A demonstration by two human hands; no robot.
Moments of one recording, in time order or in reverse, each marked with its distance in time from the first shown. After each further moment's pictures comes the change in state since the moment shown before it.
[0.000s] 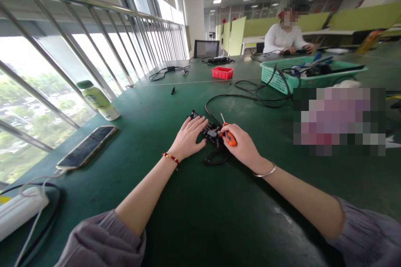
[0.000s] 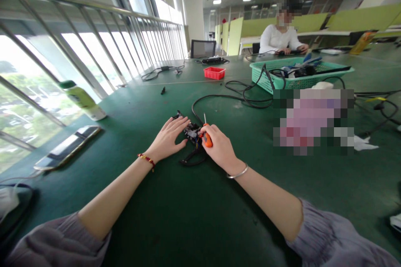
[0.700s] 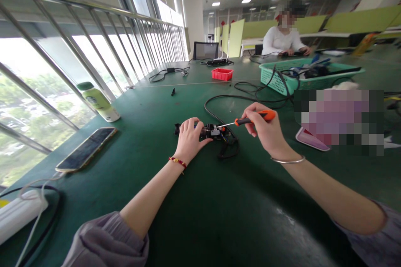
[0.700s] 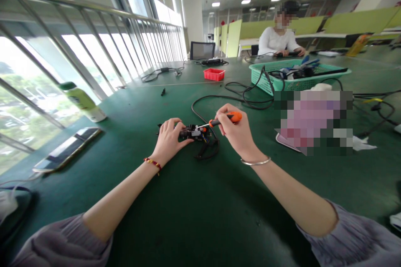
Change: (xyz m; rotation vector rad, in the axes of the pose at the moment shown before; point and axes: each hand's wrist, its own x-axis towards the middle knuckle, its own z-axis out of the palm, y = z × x) left_hand 0.001 0.011 0.005 0.088 0.122 -0.203; right_hand 0.031 -0.031 -0.058 0.626 0.213 0.206
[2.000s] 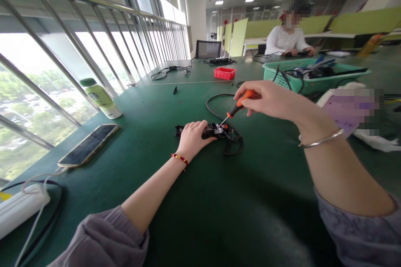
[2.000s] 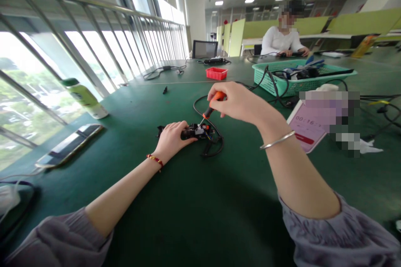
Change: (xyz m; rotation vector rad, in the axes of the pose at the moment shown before) left_hand 0.002 0.001 0.000 -0.020 -0.074 -0.002; right_hand 0.056 -0.048 -0.014 -0.642 -0.426 -0.043
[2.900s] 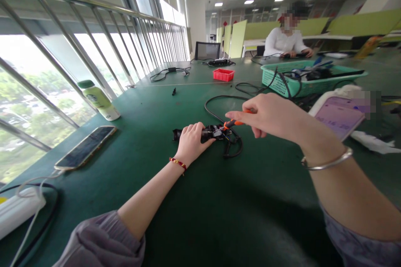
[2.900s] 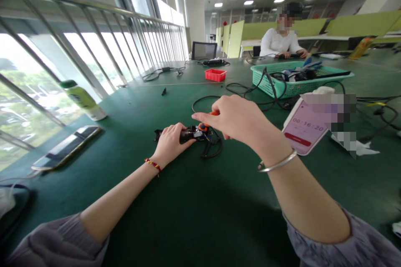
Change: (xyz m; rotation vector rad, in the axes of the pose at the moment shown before) left_hand -0.002 0.008 -0.001 -0.008 -0.012 -0.075; right_hand -0.025 -0.041 -0.001 -0.414 -0.162 0.263
